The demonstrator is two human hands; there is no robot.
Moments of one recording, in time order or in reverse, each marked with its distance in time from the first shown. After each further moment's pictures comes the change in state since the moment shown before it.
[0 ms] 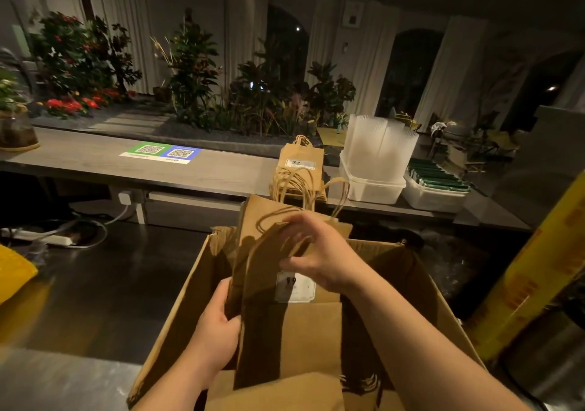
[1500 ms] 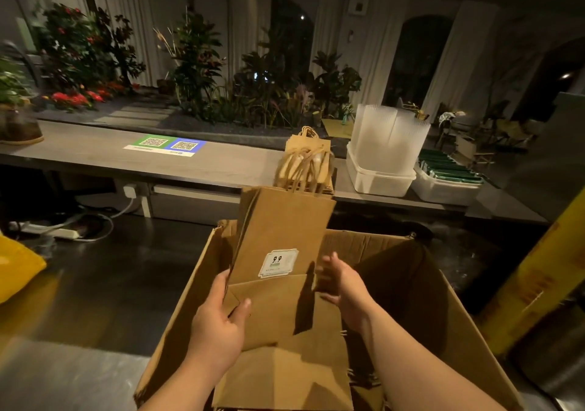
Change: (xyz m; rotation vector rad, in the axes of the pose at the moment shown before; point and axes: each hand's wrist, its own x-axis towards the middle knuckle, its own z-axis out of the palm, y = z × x) left_hand 0.004 -0.019 -0.008 0.111 0.140 0.181; right_hand -0.010 0.120 0.061 0.716 0.247 0.637
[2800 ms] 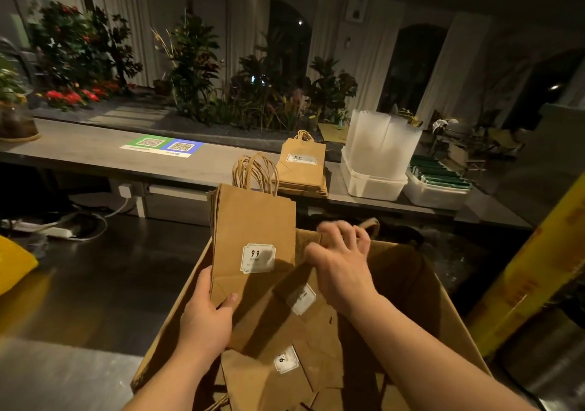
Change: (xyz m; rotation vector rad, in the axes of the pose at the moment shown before) left_hand -0.002 0.024 -0.002 0.025 0.077 -0.143; right_hand -0.040 -0.050 -0.003 -1.436 0.312 -1.056
